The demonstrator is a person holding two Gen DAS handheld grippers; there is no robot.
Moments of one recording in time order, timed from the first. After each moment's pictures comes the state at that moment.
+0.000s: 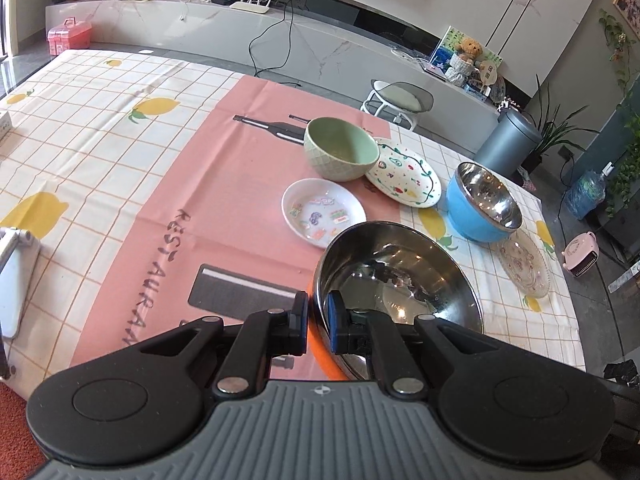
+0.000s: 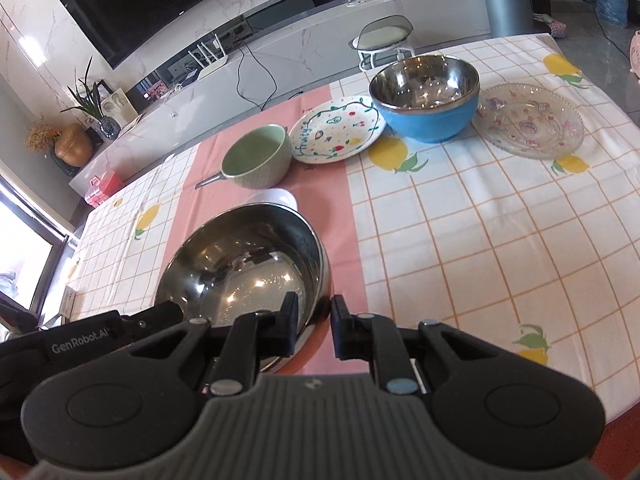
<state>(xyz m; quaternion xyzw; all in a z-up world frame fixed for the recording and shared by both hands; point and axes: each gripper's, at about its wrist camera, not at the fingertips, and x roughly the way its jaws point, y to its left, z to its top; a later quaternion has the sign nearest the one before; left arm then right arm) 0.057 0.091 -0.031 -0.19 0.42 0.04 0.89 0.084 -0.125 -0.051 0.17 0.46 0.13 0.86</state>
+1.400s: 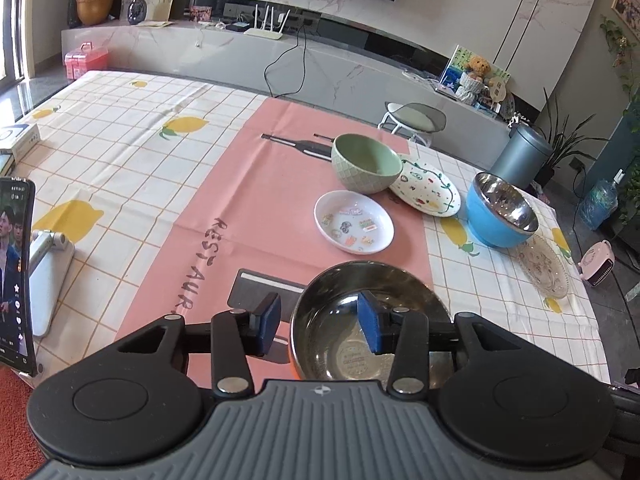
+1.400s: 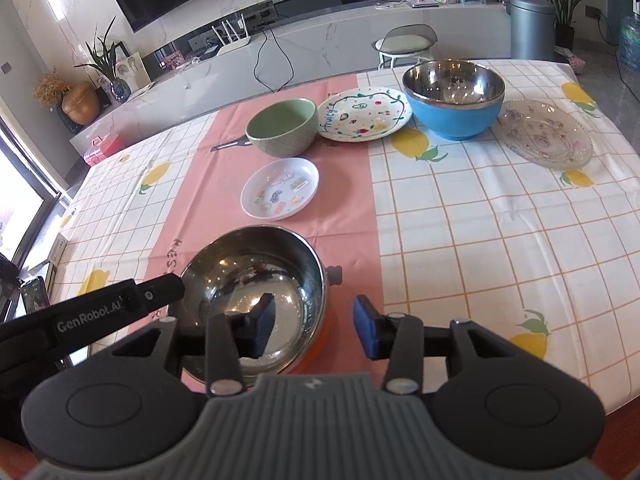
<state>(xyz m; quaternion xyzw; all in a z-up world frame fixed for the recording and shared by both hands) 0.027 0.099 -0.029 -0.16 0.38 0.06 0.91 0.056 -0.099 -0.048 0.10 0.45 0.14 0.88</state>
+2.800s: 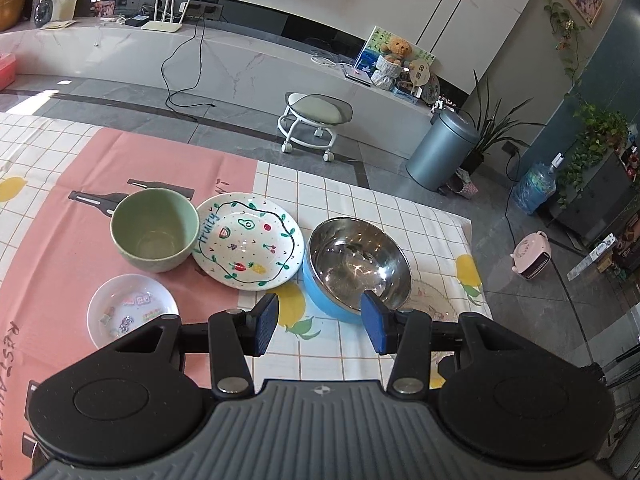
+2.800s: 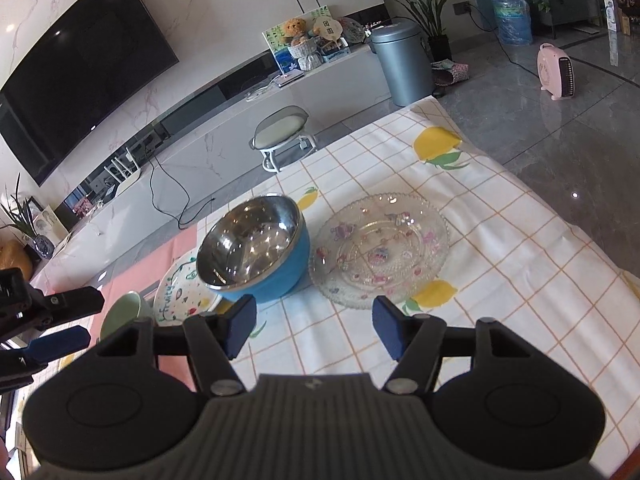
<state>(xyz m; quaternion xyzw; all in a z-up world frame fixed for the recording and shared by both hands) 0.196 -0.022 0.008 -0.17 0.40 -0.05 0.90 0.167 -0.271 -0.053 0.23 0.36 -0.01 0.90</state>
